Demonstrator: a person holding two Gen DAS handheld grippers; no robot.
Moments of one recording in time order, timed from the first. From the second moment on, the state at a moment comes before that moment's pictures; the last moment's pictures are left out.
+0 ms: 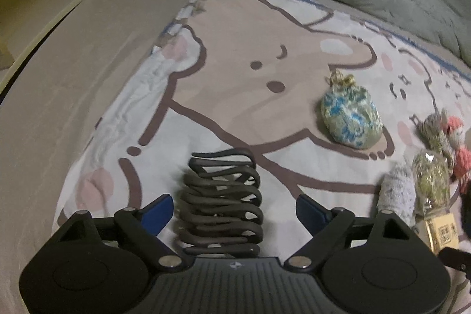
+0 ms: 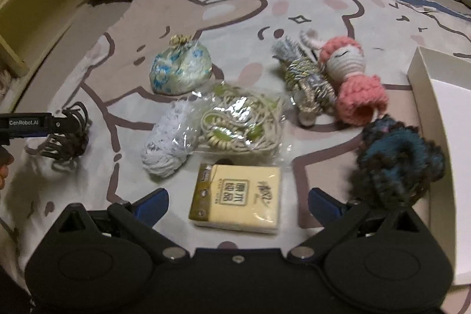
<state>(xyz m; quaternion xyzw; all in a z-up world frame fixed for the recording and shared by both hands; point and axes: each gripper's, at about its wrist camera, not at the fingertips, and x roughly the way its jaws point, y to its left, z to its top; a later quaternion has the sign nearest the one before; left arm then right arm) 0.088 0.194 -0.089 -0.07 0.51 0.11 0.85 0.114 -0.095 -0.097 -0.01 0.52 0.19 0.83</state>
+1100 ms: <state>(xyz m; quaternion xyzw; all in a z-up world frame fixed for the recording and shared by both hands) 0.079 0.164 -0.054 -0.07 0.46 0.09 0.88 0.127 -0.102 -0.082 0.00 0.50 0.17 0.85</state>
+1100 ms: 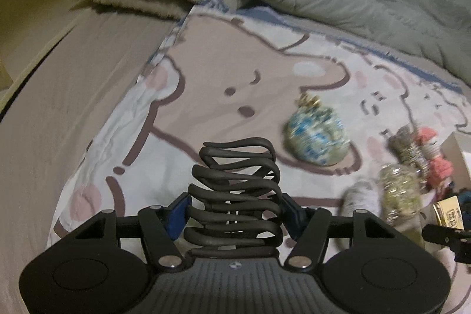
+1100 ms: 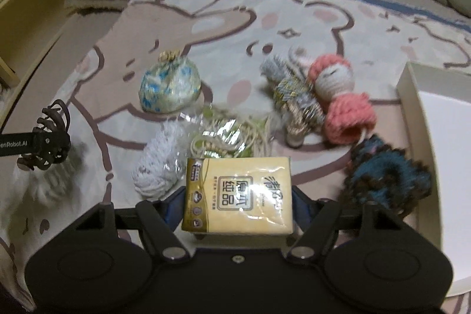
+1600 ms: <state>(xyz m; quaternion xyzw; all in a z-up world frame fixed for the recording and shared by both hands) 0.058 0.097 -0.004 -0.05 0.40 0.05 0.91 0.113 -0.151 -0.018 0.02 0.41 0.16 0.90</state>
